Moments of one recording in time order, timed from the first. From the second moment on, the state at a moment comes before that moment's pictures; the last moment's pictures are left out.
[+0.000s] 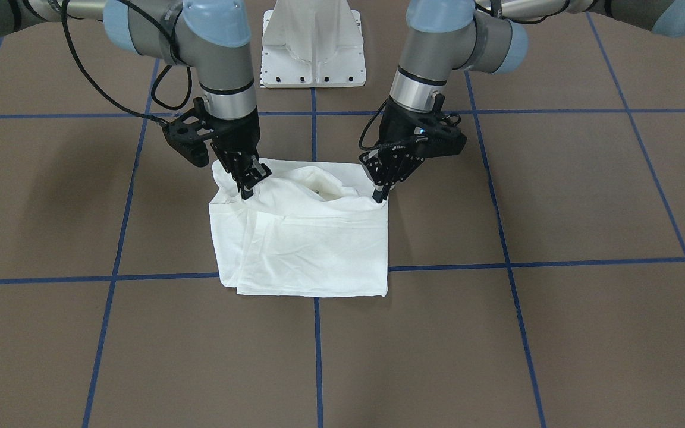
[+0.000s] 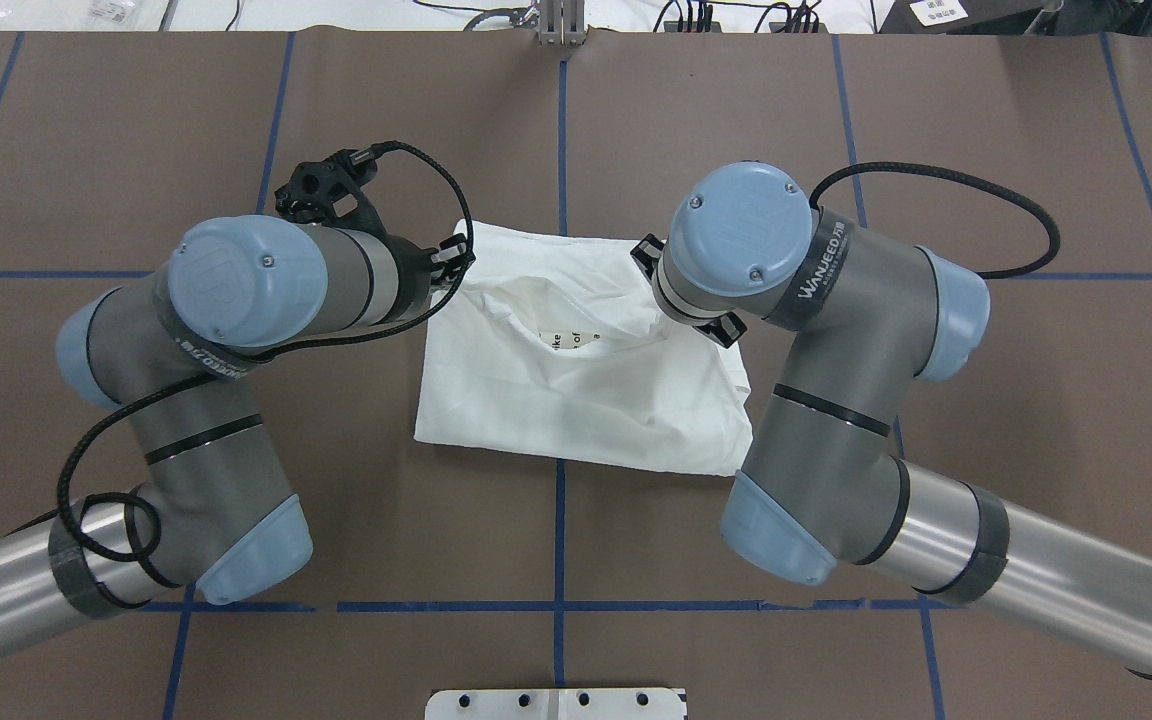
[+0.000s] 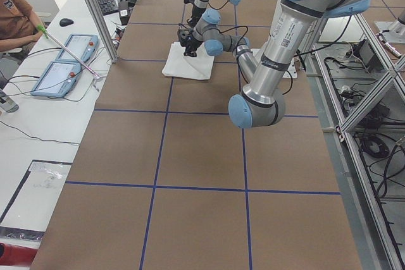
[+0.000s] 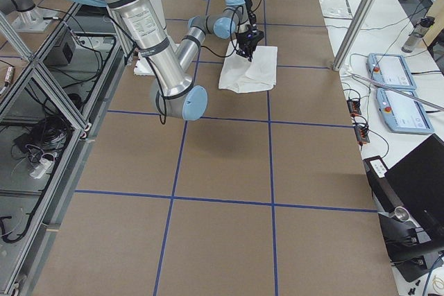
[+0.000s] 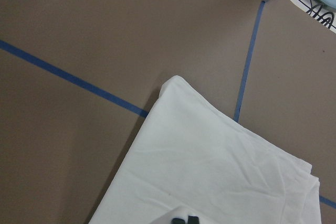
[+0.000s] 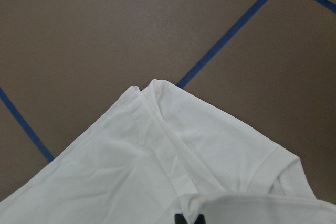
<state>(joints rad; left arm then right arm) -0.57 -2.14 -1.74 -1.95 -1.58 -1.66 0.58 -0.91 1.75 -1.63 1.67 1.96</state>
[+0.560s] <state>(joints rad) -0.69 -2.25 -1.37 -2.19 -1.57 -1.55 0.74 -0.78 1.36 -1.40 1.82 1.75</state>
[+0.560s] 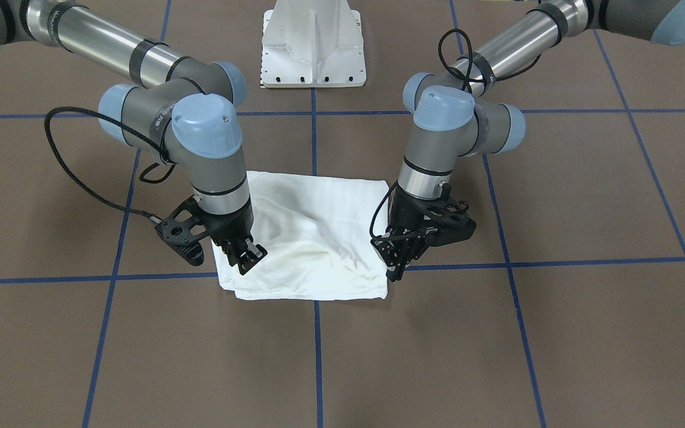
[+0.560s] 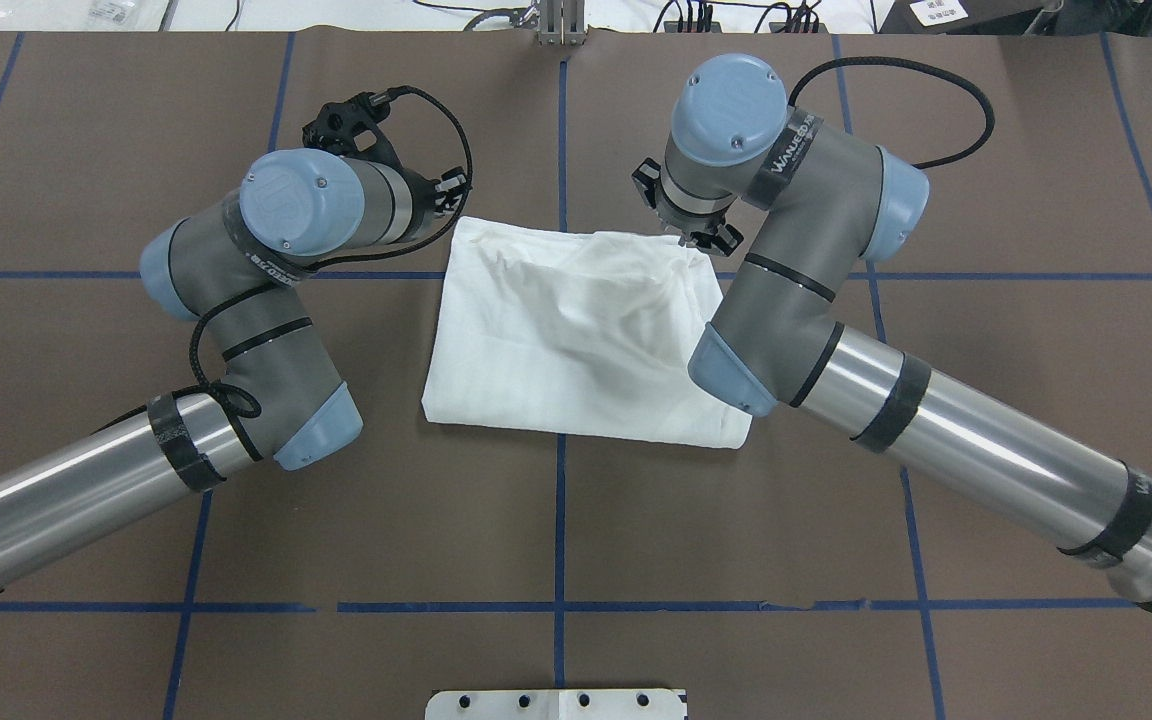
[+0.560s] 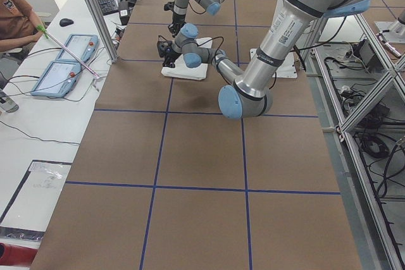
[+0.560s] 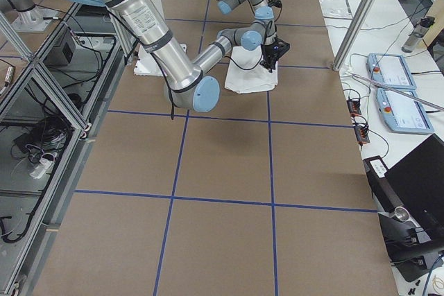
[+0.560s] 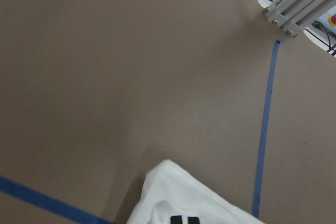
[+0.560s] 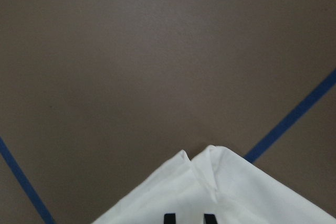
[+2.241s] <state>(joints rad) -1.19 -1.69 -1.85 -1.92 -2.17 -0.35 1.43 -1.54 1.62 -1.41 2.27 0.14</state>
